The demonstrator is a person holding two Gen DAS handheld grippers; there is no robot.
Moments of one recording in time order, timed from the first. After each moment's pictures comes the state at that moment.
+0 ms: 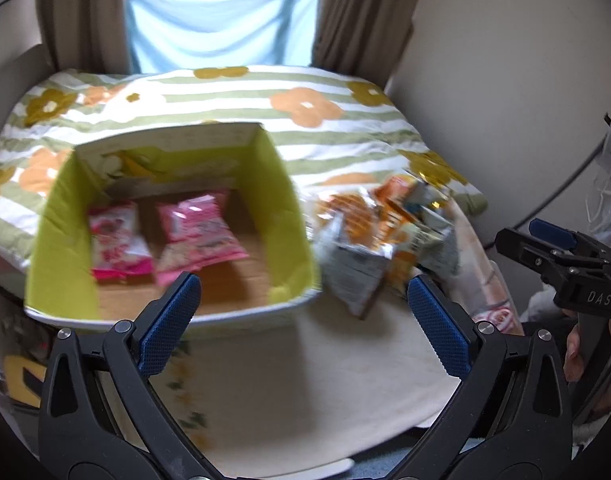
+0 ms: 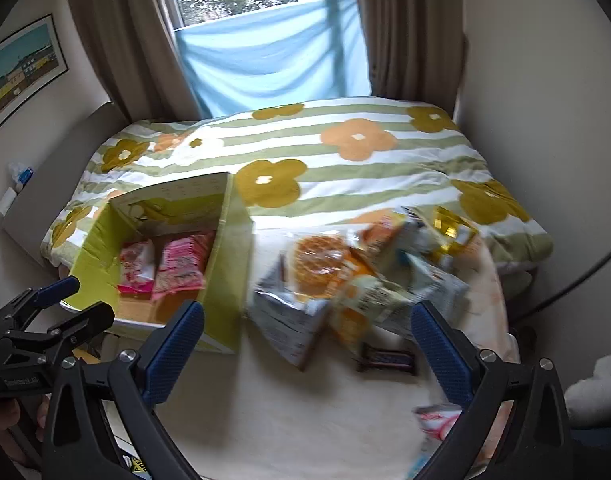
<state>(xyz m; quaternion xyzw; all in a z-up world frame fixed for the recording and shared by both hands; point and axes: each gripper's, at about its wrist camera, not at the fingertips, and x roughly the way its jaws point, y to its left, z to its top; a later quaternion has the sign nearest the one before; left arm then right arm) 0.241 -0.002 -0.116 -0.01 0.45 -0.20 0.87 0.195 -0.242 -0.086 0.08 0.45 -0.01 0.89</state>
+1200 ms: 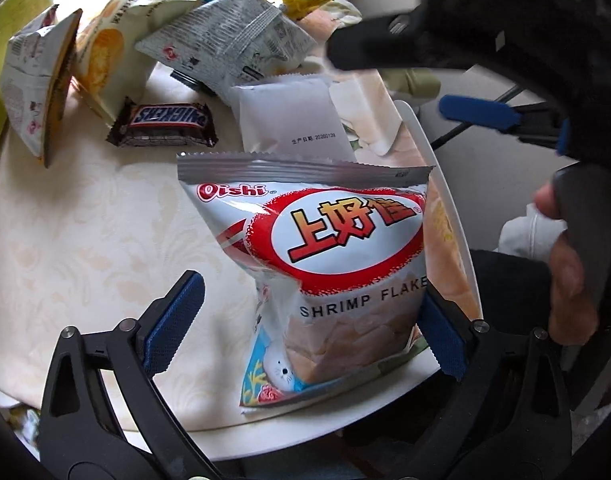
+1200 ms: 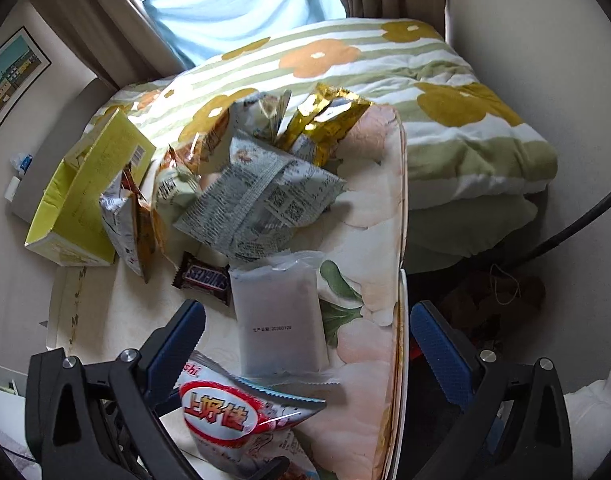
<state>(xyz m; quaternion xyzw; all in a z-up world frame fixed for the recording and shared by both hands) 0.130 -0.296 -0.297 -0.03 0.58 -0.23 0.78 0.179 -0.432 -0.229 0.13 0.54 0.07 0.83</state>
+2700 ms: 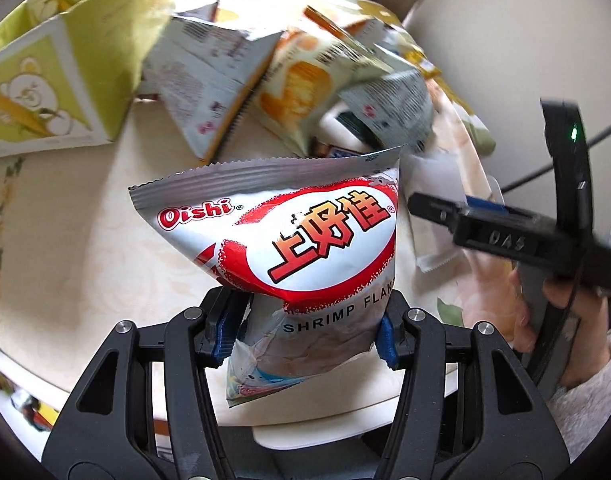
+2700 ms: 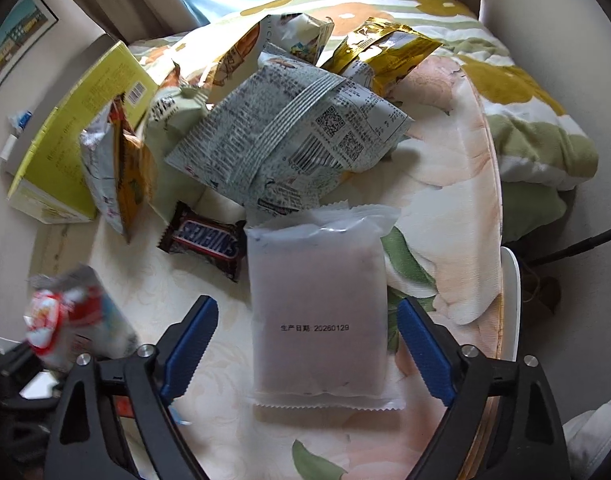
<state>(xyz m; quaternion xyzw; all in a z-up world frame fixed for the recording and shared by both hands) 0.153 -0.154 -0.270 -0.07 0.56 -0.14 0.81 0.188 -0.379 -0.282 0.07 0.58 0.08 0.81</state>
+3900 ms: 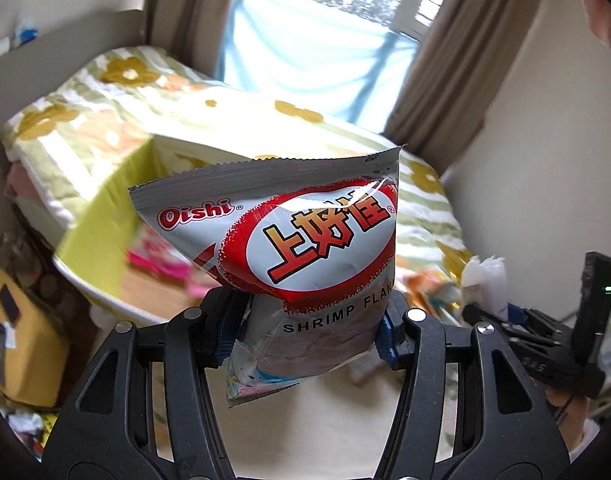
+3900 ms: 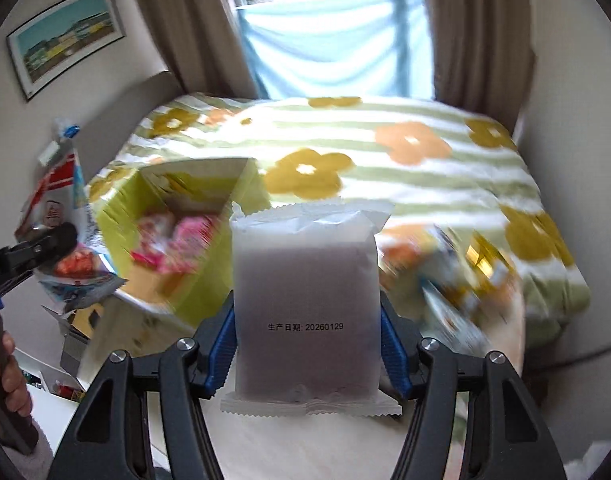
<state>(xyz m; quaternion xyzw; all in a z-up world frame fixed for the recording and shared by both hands) 0.253 0.067 -0.085 -0.15 0.39 -0.05 0.91 0.254 -0.224 -0.101 0.04 0.44 0.15 0.88</state>
